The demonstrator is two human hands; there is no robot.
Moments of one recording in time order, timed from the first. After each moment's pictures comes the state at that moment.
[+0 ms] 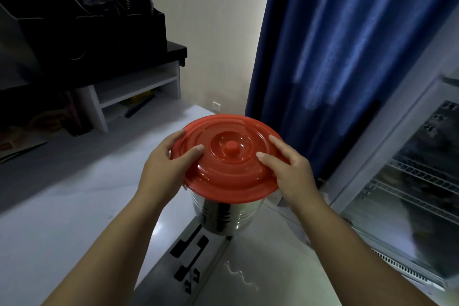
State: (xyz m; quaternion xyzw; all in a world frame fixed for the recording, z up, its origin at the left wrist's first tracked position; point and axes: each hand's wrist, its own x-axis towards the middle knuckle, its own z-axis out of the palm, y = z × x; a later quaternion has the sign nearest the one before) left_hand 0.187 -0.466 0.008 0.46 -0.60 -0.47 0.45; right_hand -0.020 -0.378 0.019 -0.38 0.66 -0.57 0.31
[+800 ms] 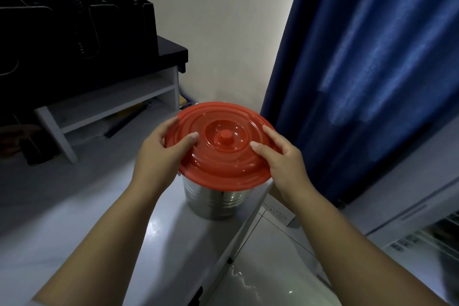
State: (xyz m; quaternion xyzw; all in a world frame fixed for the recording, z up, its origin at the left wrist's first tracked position) left_hand 0.116 -0.648 0.002 0.50 -0.56 -0.43 0.49; right_hand -0.092 -0.585 0.011 -0.41 0.62 -0.55 0.37
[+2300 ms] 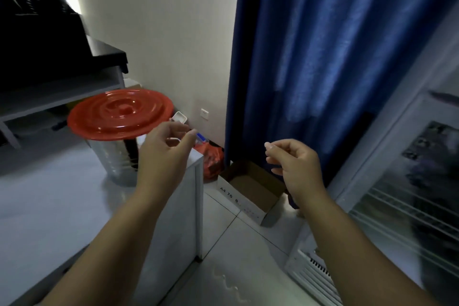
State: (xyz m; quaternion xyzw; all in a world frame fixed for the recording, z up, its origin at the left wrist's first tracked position) left_hand -0.089 -0.472 0.038 0.49 -0.61 -0.31 0.53; right_hand -0.293 -0.402 0.031 -0.41 0.64 -0.59 0.27
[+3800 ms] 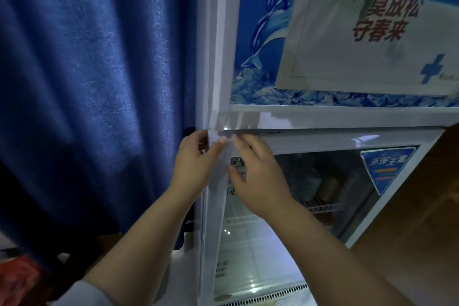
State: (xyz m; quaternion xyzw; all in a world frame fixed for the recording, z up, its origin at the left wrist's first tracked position) left_hand -0.580 -0.524 0.064 0.14 -0.78 -0.54 0.30; right_hand -0.616 -0.388 0.063 -0.38 0.85 -0.30 -0.21
